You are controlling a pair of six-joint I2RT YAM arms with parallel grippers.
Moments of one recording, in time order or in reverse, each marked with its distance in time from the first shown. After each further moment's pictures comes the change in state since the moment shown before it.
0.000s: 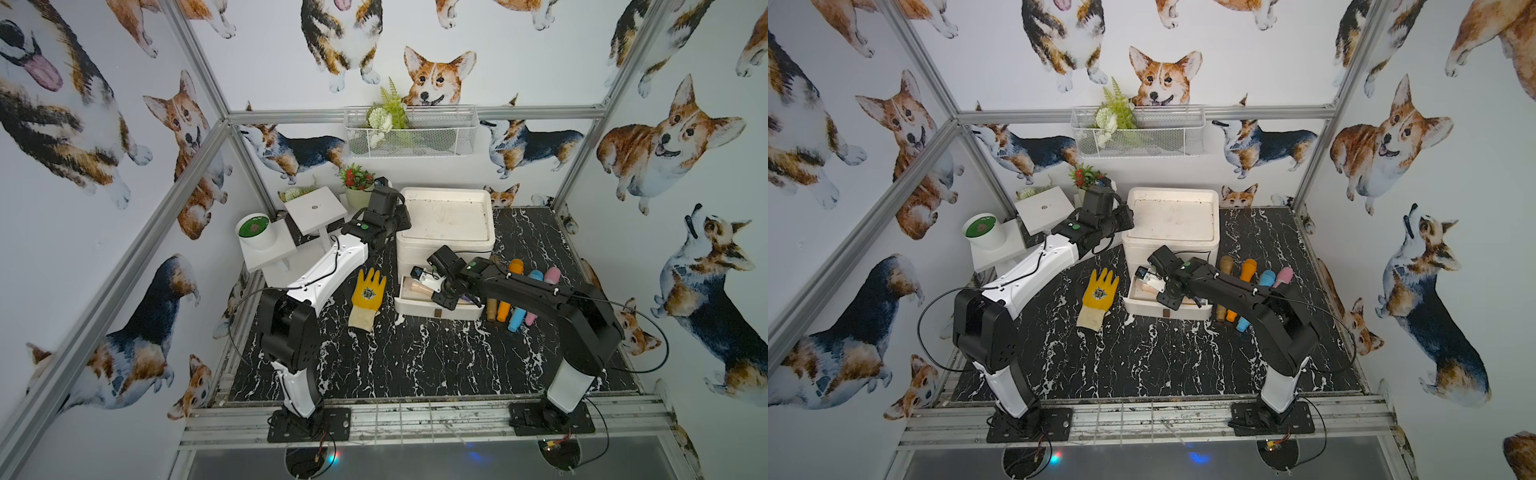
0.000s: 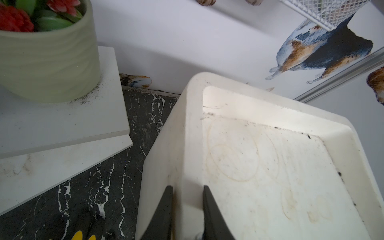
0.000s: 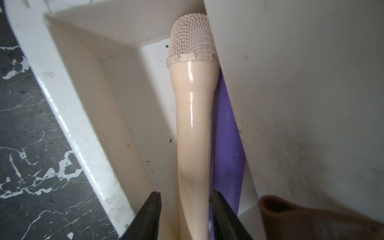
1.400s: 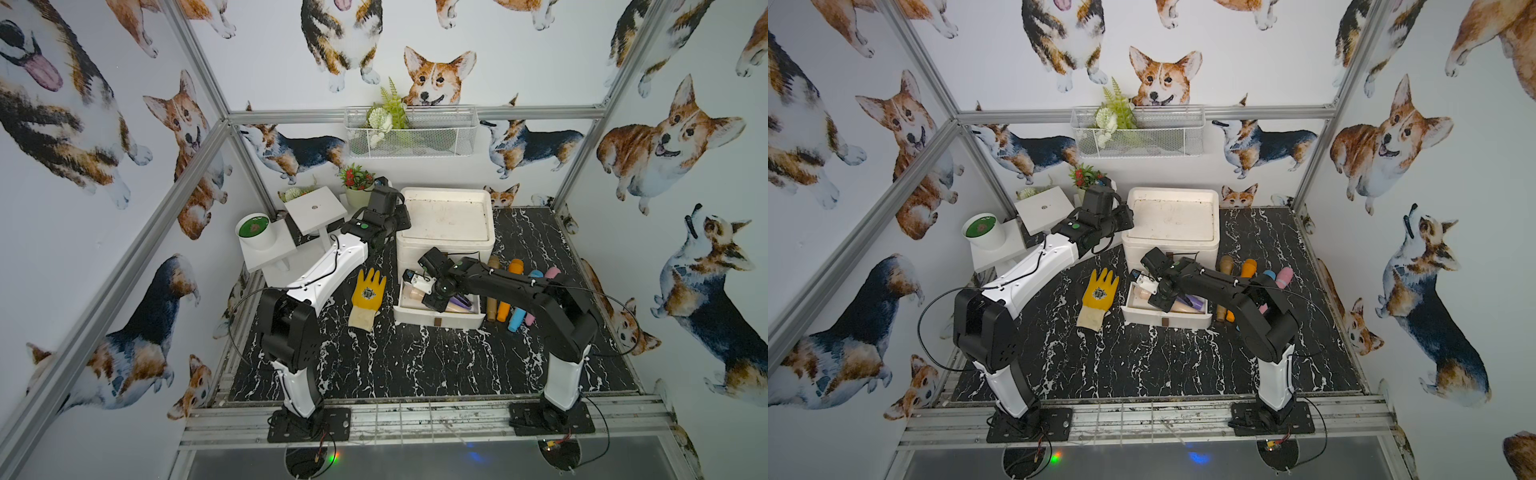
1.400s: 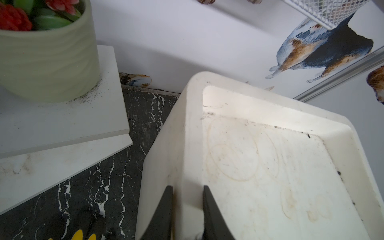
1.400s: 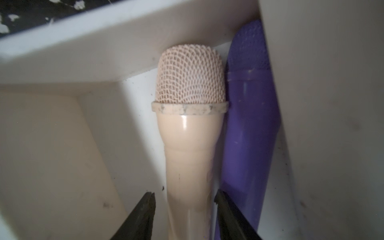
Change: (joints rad) left arm 0.002 0.004 0.011 -0.012 0.007 0.000; right arm 0.011 0.145 0.064 0.028 -0.067 0.026
